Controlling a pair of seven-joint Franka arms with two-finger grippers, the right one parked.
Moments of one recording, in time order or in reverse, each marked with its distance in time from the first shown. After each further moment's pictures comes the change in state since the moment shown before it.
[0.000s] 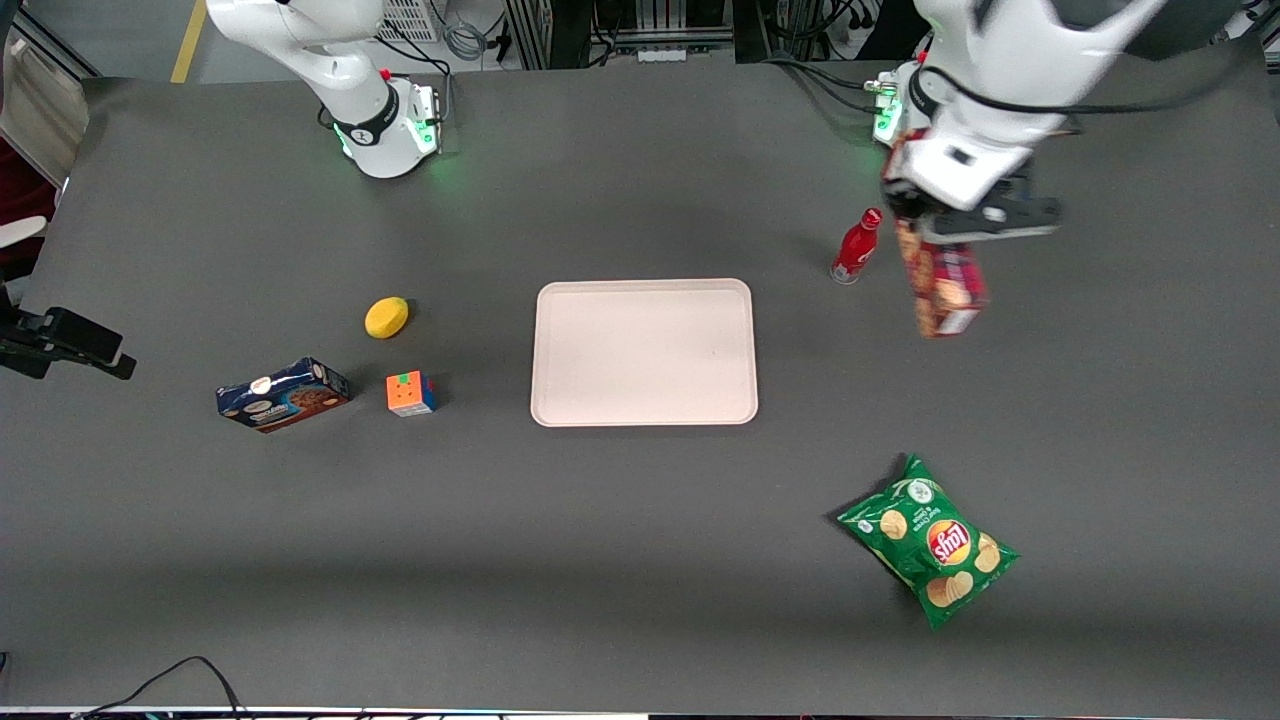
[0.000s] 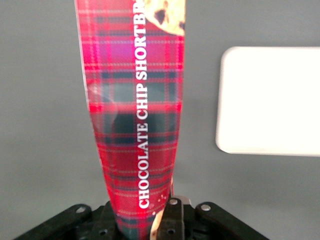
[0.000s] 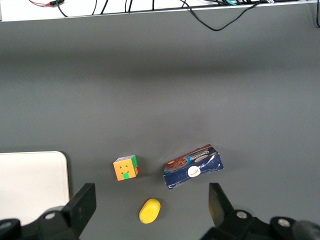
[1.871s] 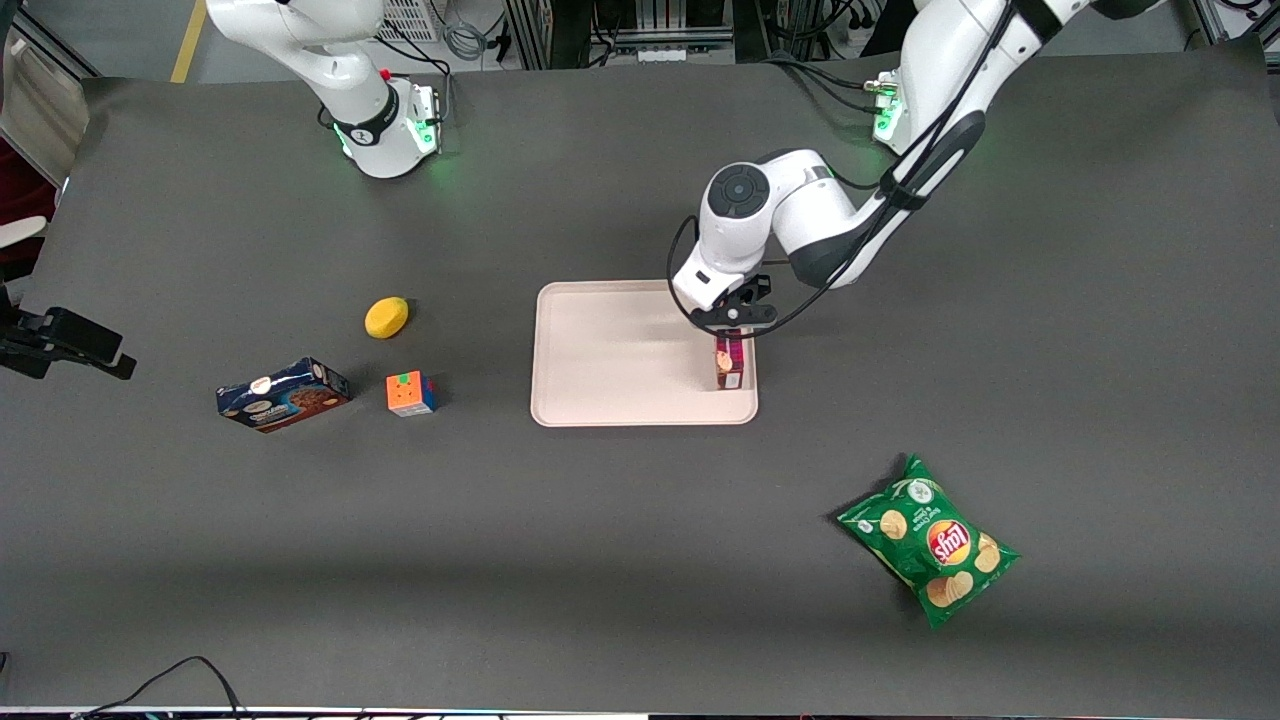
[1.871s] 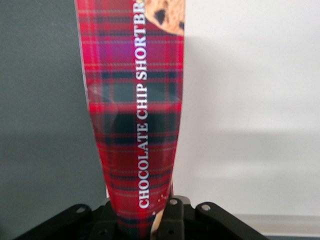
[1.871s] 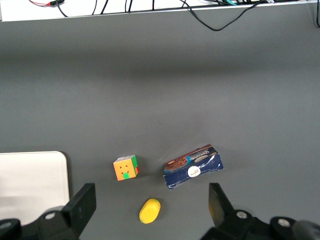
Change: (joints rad) arm -0.023 0.766 -0.355 -0.088 0.618 0.659 -0.746
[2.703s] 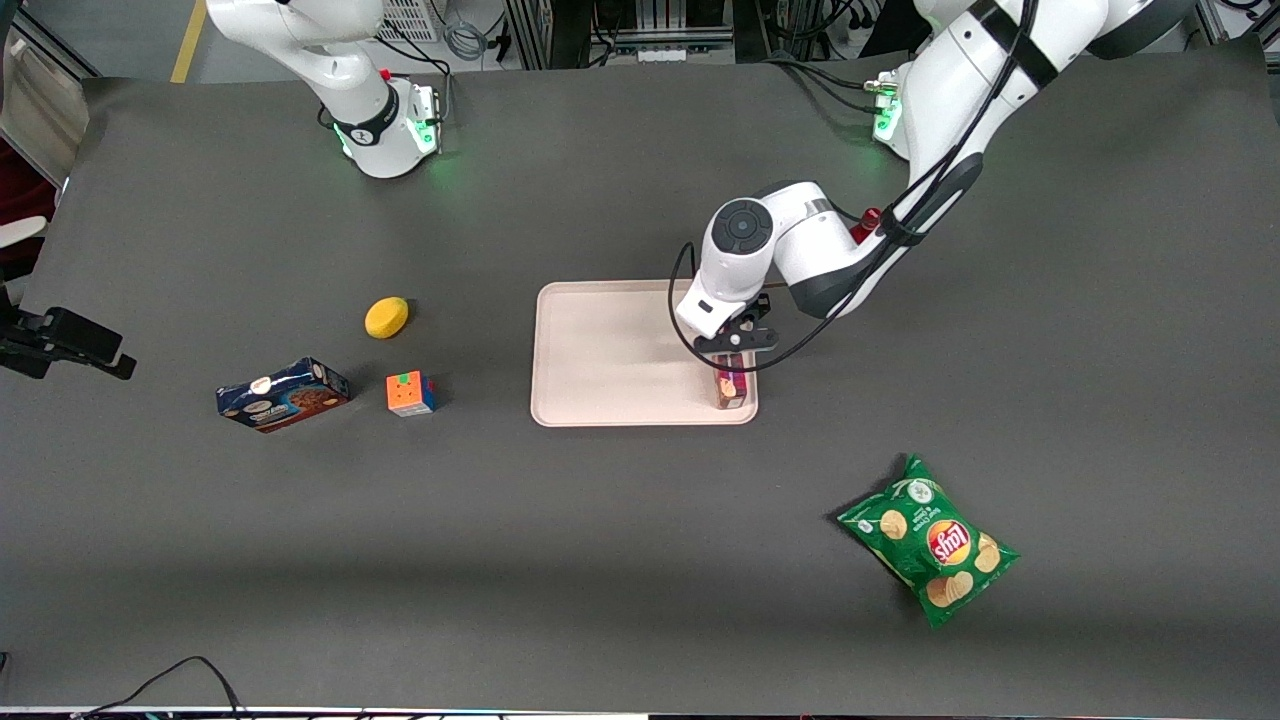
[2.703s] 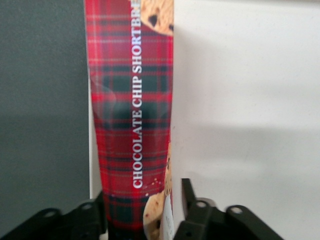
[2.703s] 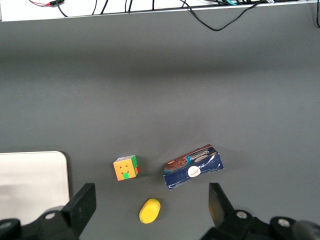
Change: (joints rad) arm 0.000 0.101 0.025 0.084 0.033 0.003 -0.037
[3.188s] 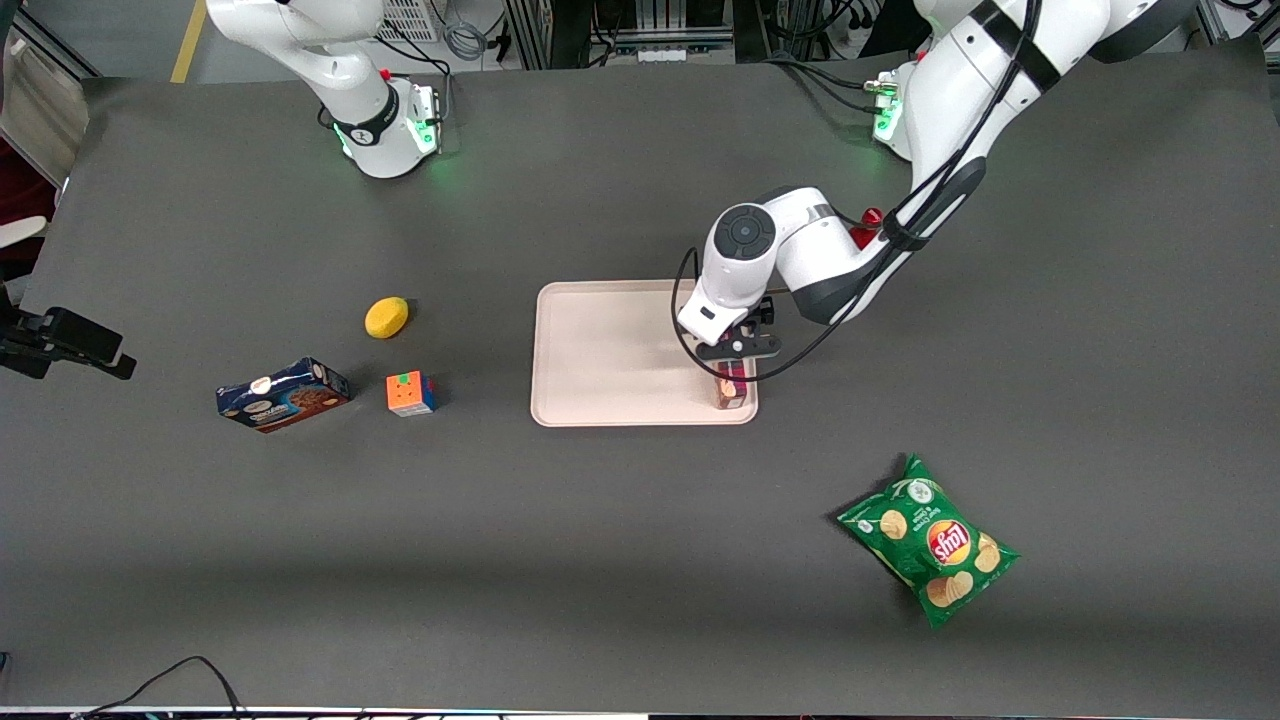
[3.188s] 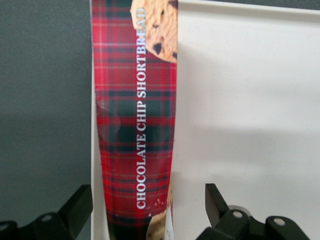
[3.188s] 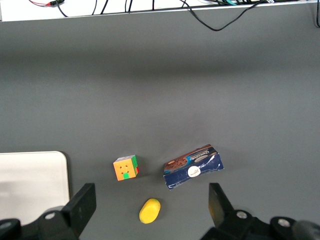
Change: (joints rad) arm 0.000 0.008 0.010 0.019 0.014 0.000 -0.004
